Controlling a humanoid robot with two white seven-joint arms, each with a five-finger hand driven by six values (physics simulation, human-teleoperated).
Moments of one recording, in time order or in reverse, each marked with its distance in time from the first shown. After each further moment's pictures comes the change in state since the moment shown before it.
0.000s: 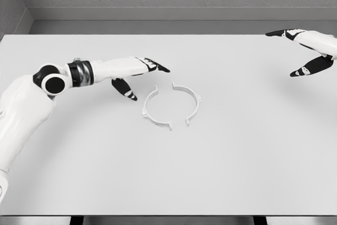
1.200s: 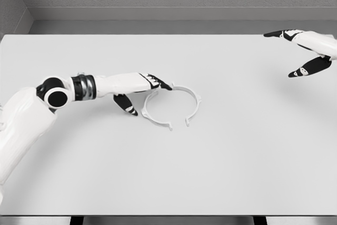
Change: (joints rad) left arm 0.066 0.021 -0.046 -0.059 -0.021 0.001 0.000; right arm 0.003 0.002 0.003 -0.012 0.000 0.000 0.000
